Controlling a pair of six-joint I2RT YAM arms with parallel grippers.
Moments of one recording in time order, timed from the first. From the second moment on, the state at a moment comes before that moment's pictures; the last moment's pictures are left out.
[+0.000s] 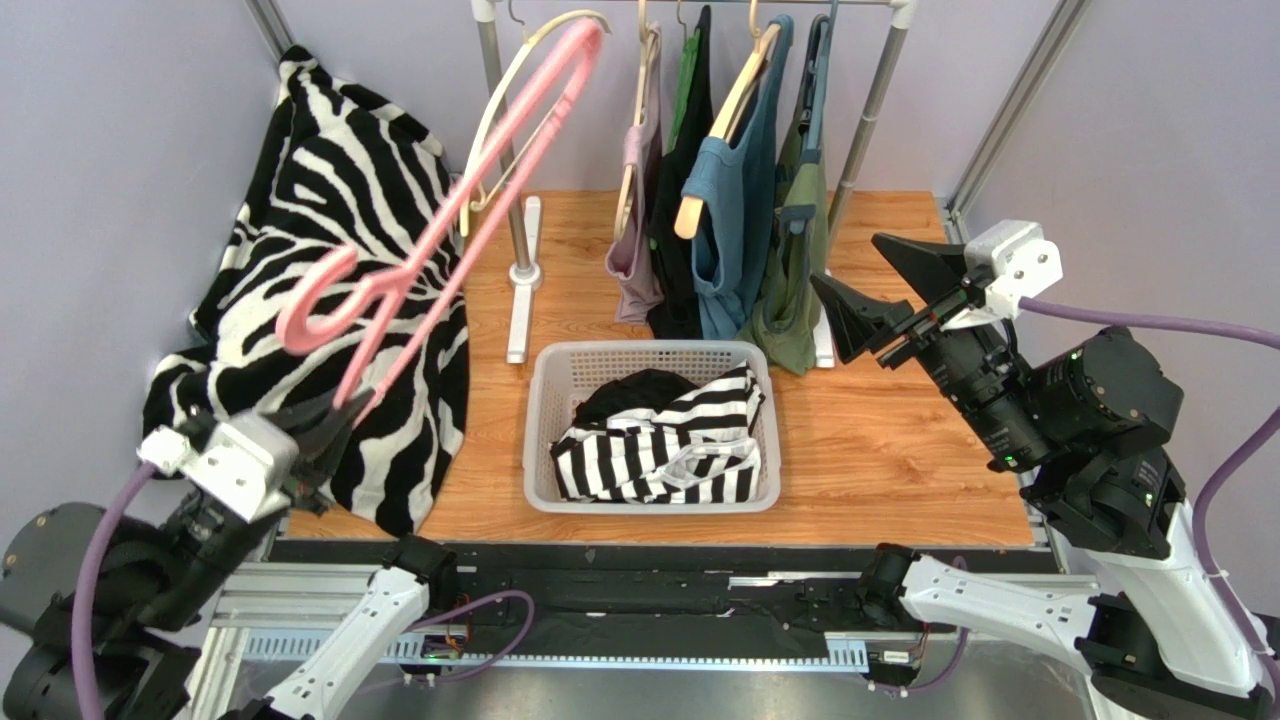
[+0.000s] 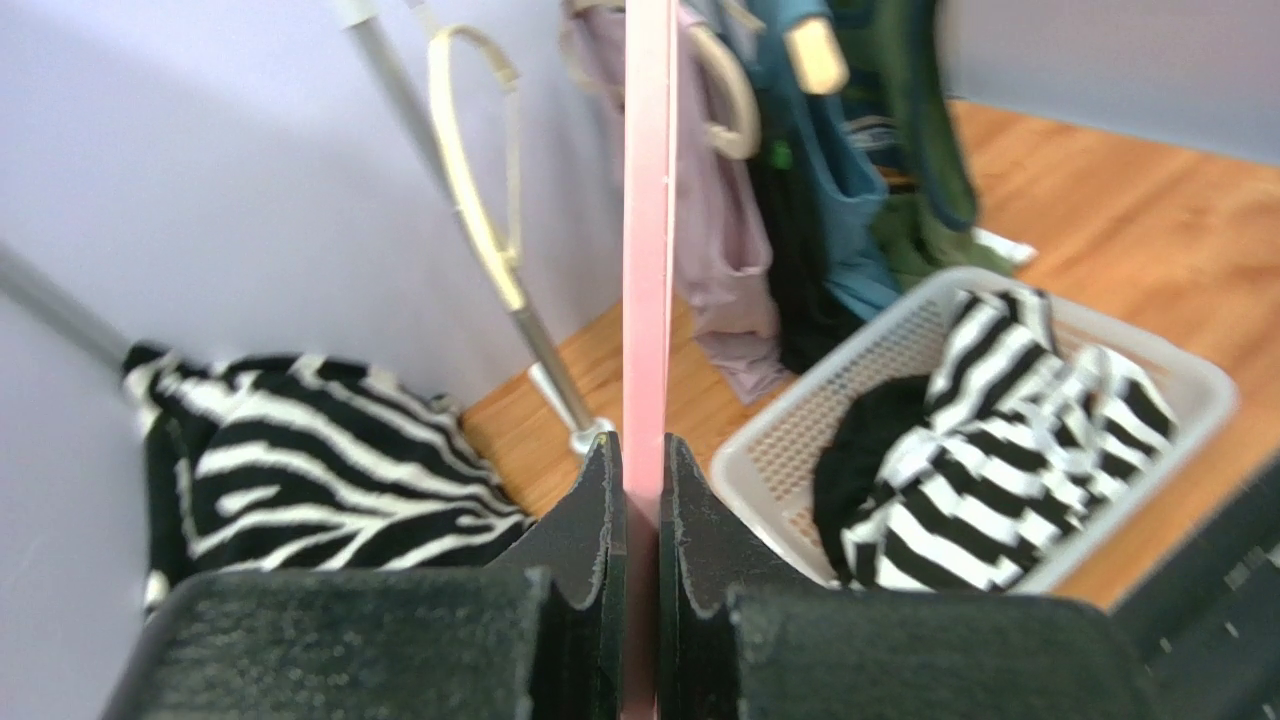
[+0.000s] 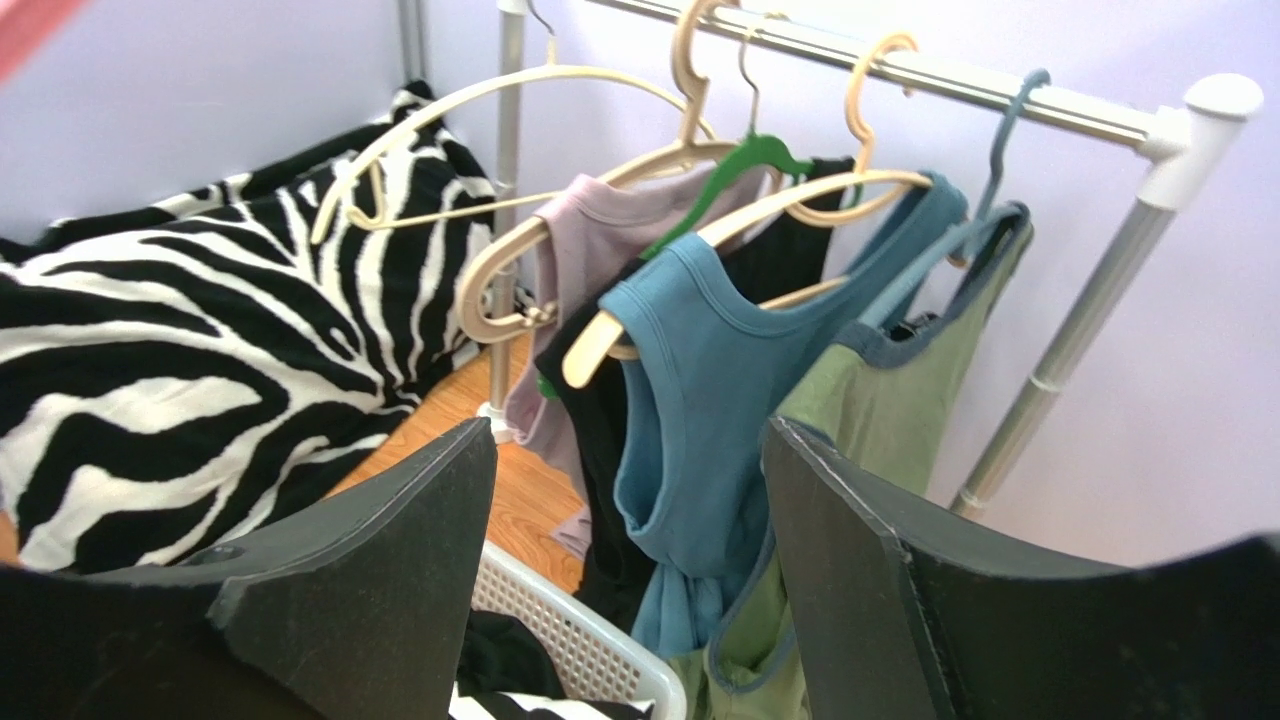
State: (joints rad) left arm -0.34 0.54 1.69 -1.09 0.29 0.35; right arm 0.97 0.80 1.49 -0.45 0.35 -0.20
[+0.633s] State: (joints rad) left arm -0.34 1.01 1.68 -1.05 0.06 0.15; right arm 0.97 0.82 1.49 -0.49 0.44 -0.14
